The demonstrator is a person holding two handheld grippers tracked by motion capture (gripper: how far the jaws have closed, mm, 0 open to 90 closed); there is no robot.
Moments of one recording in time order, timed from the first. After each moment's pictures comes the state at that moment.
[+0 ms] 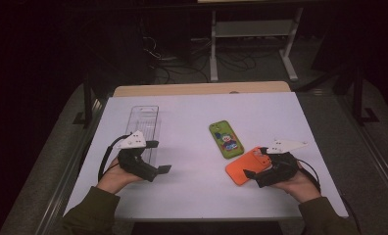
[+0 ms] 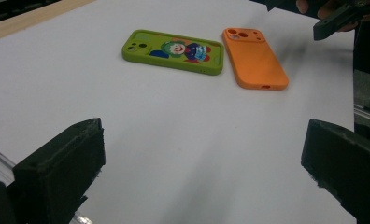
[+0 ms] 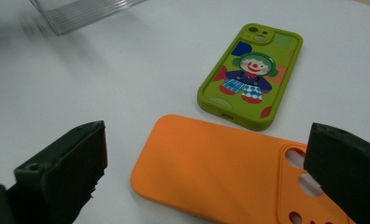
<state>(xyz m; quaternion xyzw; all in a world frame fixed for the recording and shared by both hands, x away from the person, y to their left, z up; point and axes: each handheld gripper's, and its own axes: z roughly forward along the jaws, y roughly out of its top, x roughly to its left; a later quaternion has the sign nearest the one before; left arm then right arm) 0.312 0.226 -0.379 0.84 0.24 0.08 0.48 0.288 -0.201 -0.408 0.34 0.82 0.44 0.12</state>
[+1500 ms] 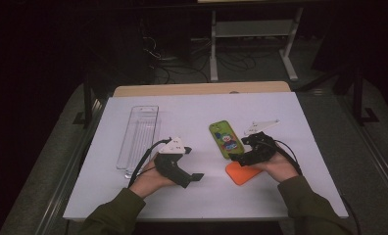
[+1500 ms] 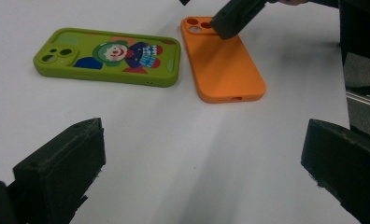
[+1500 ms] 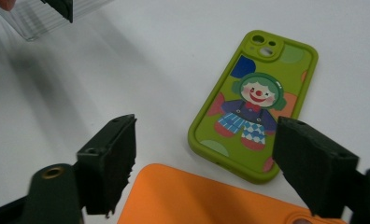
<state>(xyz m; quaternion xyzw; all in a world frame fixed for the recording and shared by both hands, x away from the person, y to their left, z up) 0.314 0.138 -0.409 0.87 0.19 0.04 0.46 0.340 -0.154 -0.396 0.36 0.85 0.38 0.09</state>
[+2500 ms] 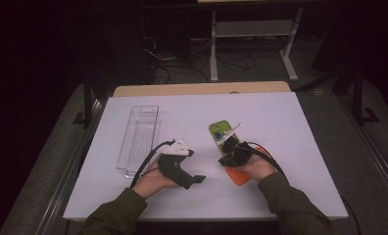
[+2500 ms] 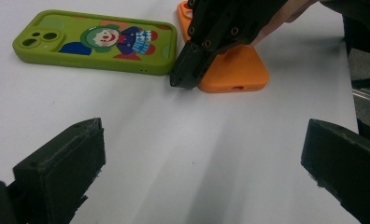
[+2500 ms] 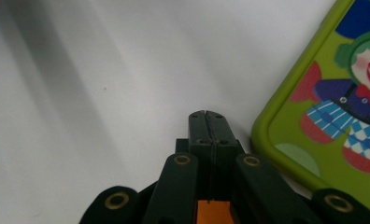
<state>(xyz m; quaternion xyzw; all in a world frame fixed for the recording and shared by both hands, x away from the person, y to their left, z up) 0.318 0.134 -0.419 0.87 0.19 0.03 0.45 0.354 -0.097 -0.426 0.31 0.92 0.26 0.03</state>
